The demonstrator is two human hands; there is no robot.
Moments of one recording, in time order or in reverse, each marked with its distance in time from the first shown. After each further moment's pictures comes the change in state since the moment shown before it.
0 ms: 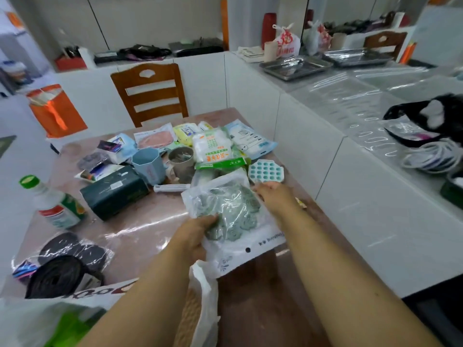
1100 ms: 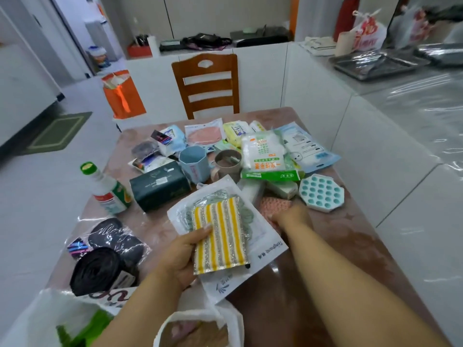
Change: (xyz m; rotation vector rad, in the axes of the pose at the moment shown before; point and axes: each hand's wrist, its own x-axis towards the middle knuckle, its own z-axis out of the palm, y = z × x) left_hand -0.023 0.029 -0.069 -0.230 0.057 0.155; right_hand 0.074 0.007 0.084 -0.350 -0.046 0.262
